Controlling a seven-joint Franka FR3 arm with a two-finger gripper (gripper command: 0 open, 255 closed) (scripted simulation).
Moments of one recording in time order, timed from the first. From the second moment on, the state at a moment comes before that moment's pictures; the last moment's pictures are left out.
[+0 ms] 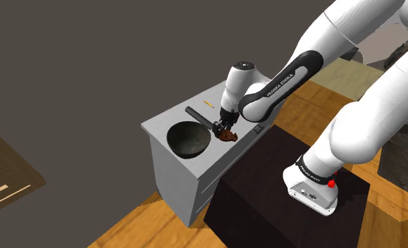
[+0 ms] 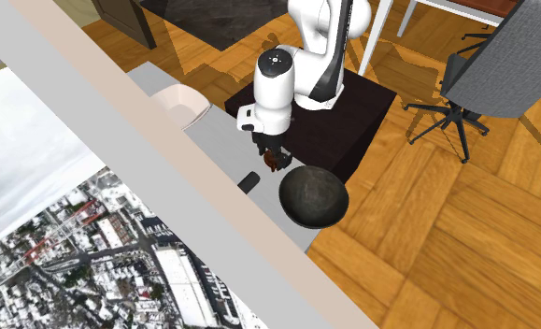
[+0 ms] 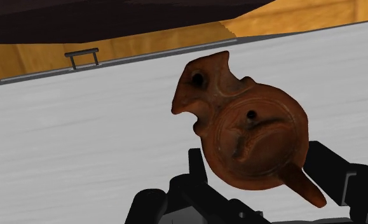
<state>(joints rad) 0.10 -0.05 0.18 -2.77 -0.02 2.73 0.39</state>
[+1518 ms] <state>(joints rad) 0.12 -0.27 0.17 -2.74 0.05 2.48 0.34</state>
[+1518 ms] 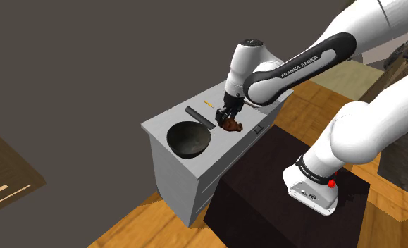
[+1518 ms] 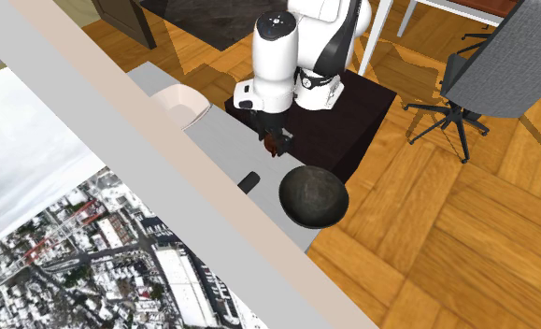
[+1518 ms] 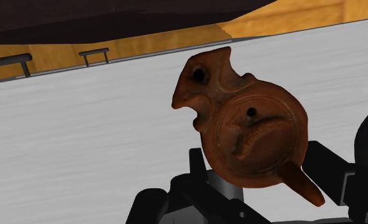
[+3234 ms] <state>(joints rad) 0.17 -0.28 0.27 -2.45 0.06 2.19 0.49</state>
